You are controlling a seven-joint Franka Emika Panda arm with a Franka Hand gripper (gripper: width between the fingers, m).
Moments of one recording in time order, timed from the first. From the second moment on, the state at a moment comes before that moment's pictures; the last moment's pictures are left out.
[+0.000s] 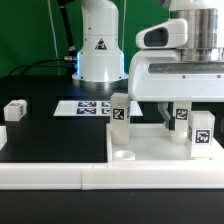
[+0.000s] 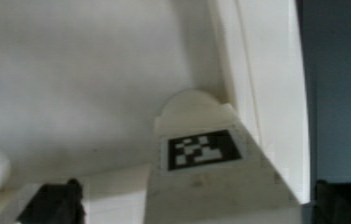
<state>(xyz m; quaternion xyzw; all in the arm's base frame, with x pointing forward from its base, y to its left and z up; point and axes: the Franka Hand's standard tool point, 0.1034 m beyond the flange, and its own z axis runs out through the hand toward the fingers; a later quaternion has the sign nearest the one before) 0.627 0.112 0.069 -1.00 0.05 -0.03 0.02</state>
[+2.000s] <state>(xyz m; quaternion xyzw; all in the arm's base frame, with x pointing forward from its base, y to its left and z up) 0.631 0.119 0.067 -0.70 0.71 0.02 0.05</state>
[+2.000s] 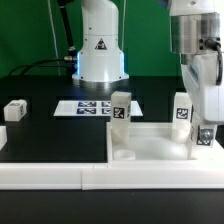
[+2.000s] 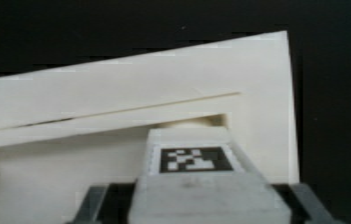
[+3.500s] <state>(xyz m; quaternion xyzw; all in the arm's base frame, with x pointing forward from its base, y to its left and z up) 0.633 0.119 0.066 -0.98 0.21 -0.03 0.03</state>
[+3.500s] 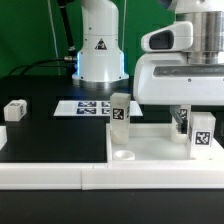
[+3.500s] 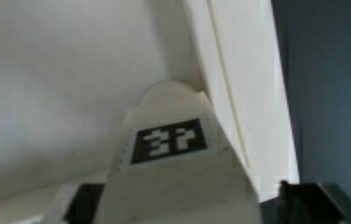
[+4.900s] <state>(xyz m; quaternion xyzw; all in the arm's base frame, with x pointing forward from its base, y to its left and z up) 0.629 0.108 0.065 -0.56 0.83 0.03 0.03</state>
